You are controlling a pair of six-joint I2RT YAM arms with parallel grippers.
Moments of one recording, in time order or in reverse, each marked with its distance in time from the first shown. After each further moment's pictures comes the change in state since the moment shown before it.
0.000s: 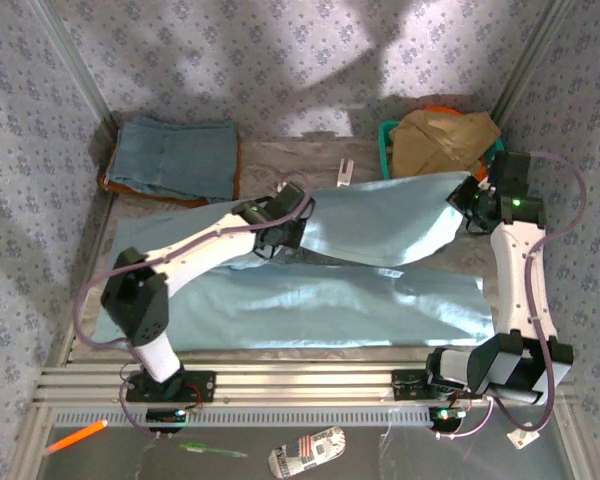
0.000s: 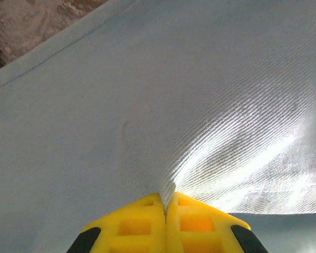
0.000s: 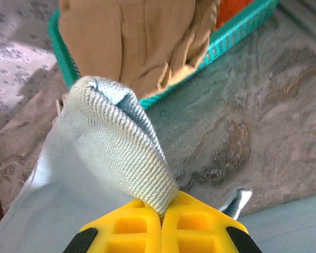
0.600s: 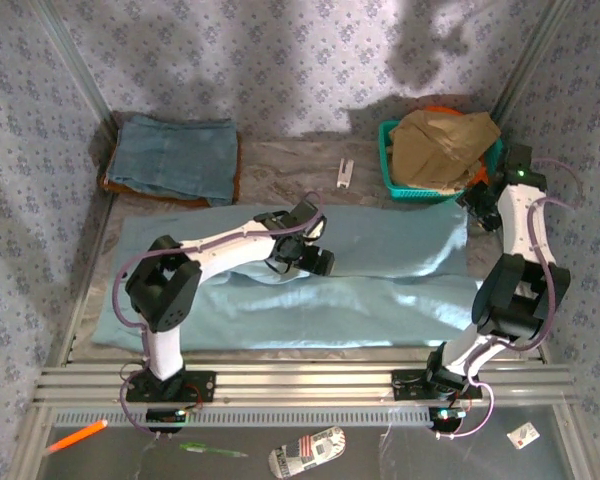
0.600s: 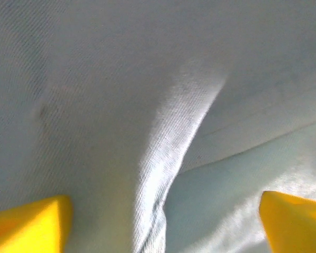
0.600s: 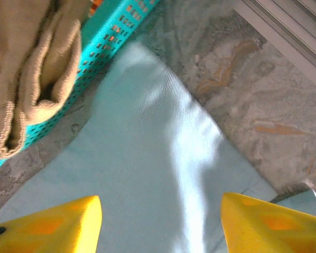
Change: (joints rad) left arm -0.035 0.151 -0.058 0.085 0.340 -0.049; right arm -0.114 0.353 0.099 -0.074 0.062 -0.010
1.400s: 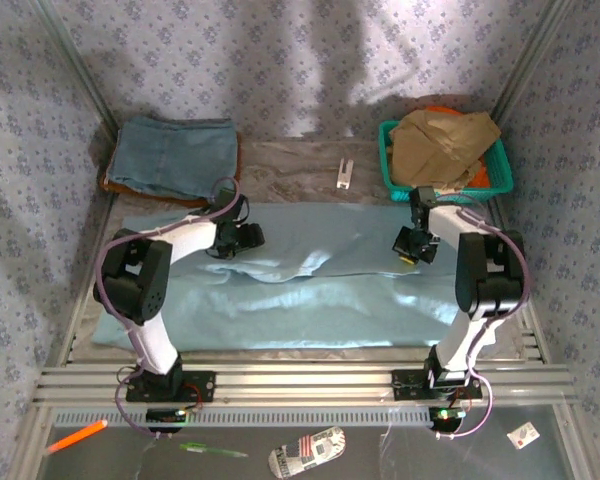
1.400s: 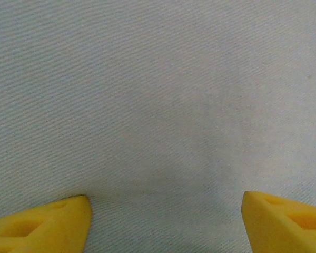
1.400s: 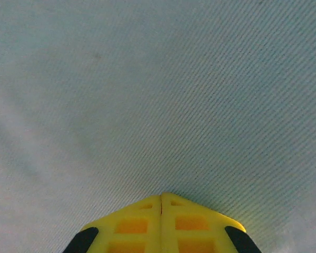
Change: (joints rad) left arm 0.461 -0.034 -0.284 0.252 -0.004 -0.188; right arm 0.368 0.168 -0.350 0.212 0.025 0.027
